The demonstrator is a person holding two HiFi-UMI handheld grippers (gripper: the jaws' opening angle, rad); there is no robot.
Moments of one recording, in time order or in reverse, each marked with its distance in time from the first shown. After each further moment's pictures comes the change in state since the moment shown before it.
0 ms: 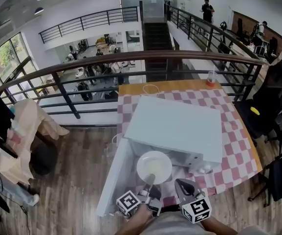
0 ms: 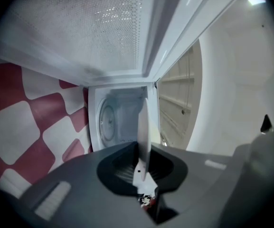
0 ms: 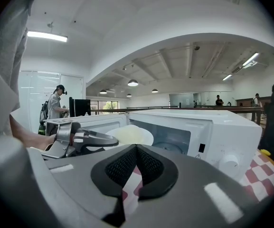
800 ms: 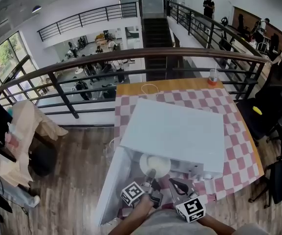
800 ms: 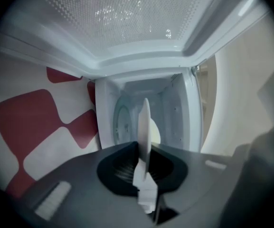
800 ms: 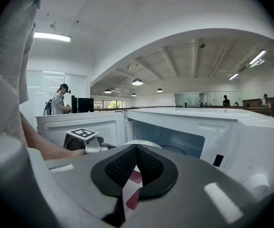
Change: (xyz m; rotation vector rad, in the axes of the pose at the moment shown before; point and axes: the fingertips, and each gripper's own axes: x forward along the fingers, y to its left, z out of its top) left arm 0.084 0.073 0.025 0.035 0.021 0.154; right arm 0.058 -0.020 0.006 -0.028 -0.005 0.061
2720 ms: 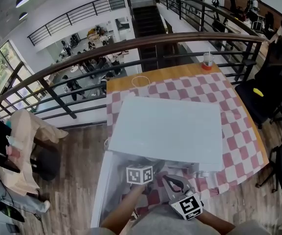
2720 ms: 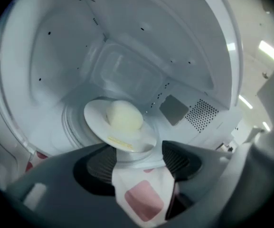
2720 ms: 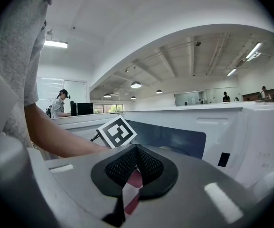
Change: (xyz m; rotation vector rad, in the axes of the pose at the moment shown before) left arm 0.084 0.015 -0.022 0.965 0.570 0.244; right arm 0.017 -0.018 -0.004 0.053 -0.040 0.018
